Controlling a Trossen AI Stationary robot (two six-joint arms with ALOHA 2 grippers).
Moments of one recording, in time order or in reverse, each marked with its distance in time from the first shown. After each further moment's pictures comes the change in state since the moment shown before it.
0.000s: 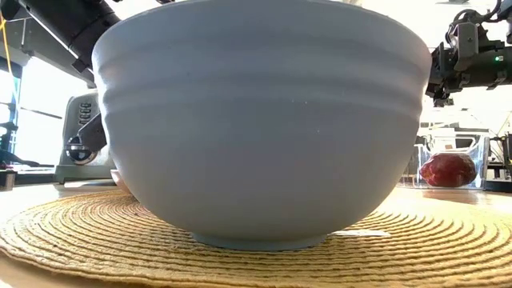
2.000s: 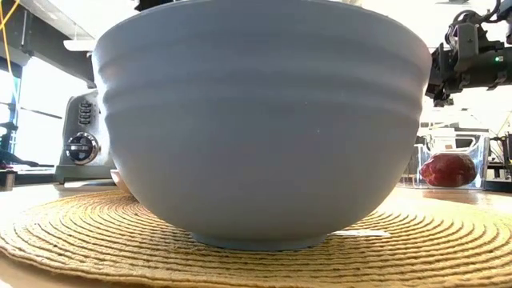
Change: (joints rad) left arm 0.075 -0.364 0.274 -0.535 0.003 -0.052; right arm 0.000 0.000 0.000 -0.008 0.000 0.022
